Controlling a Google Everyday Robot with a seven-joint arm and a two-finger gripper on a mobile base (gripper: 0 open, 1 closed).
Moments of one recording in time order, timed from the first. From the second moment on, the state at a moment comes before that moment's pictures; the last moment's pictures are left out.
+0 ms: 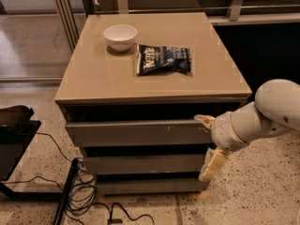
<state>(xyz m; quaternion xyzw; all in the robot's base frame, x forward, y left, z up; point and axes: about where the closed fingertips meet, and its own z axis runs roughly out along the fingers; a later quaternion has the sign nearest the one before) 0.463 -0.150 0.711 -0.66 0.69 0.15 0.26</state>
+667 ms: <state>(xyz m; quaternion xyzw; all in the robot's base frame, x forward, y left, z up) 0.504 -0.139 0.676 -0.64 0.70 0.12 0.30</state>
